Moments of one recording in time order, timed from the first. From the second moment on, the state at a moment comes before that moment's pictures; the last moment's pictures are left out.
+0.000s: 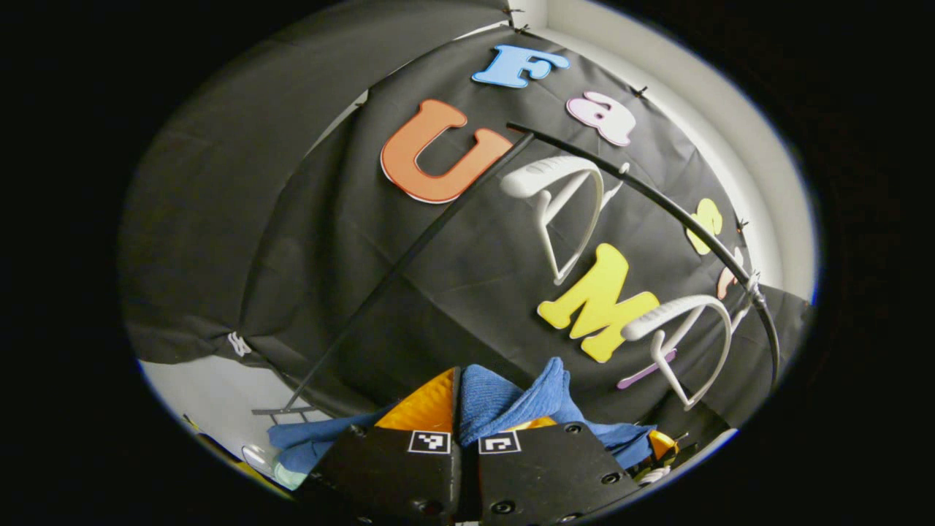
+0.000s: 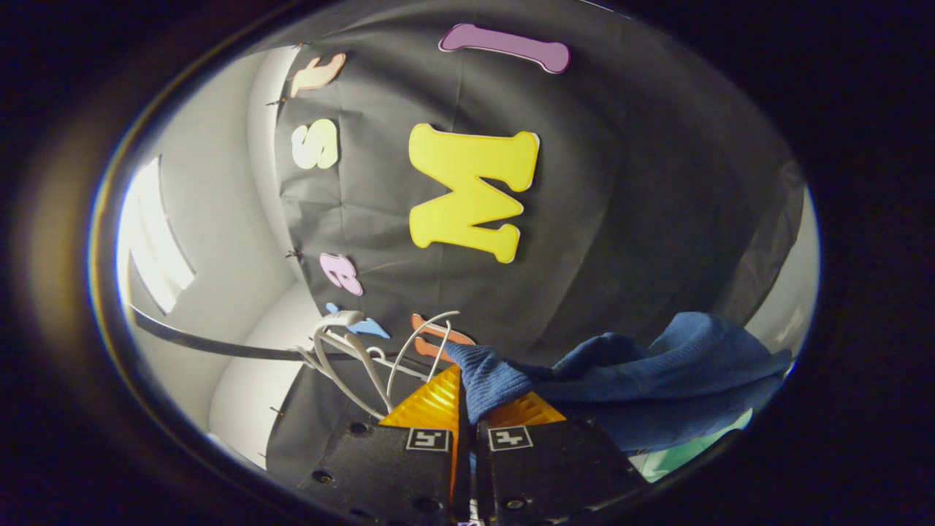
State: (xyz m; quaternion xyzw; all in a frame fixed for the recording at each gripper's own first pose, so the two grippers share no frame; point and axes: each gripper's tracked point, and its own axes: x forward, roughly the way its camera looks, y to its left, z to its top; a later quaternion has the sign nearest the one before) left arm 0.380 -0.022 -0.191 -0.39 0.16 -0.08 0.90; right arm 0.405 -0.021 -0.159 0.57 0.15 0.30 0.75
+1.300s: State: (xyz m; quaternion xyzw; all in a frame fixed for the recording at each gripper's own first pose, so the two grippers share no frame) left arm 0.263 -0.120 -0.179 -0.24 0.25 -0.18 0.92; right arm 0.283 0.165 -0.179 0.30 0.23 0.31 0.87
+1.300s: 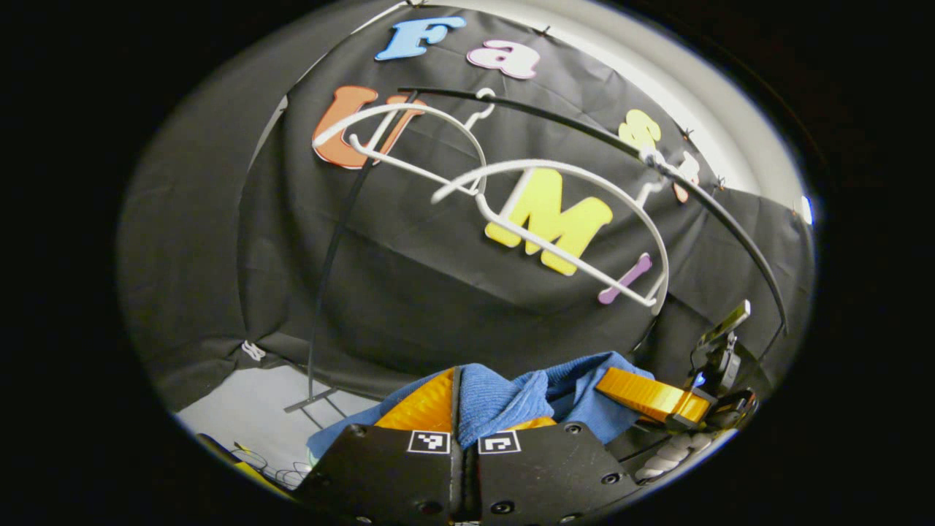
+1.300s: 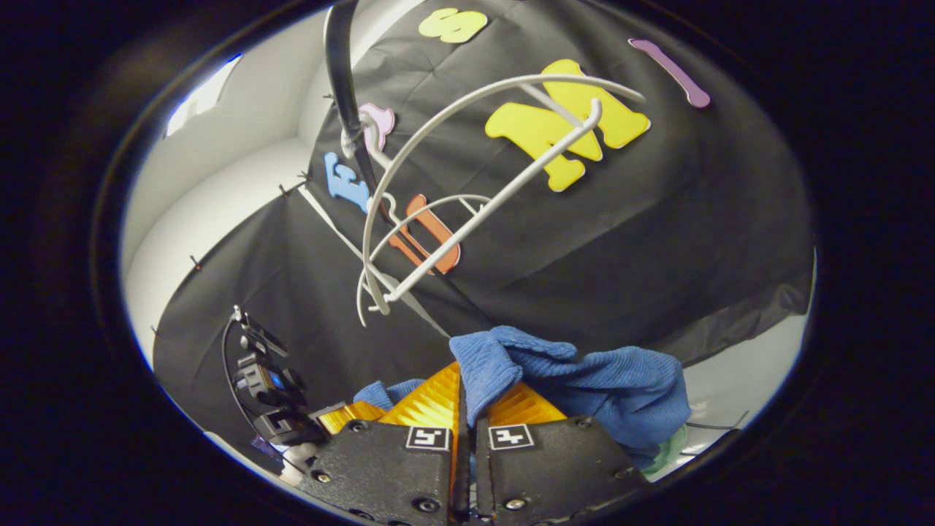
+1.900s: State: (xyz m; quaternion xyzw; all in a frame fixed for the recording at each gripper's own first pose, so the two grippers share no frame) left arm 0.212 -0.133 -0.303 -0.16 0.36 -0.17 0.90; right arm 0.260 0.189 -0.296 0.20 0.36 0.27 0.87
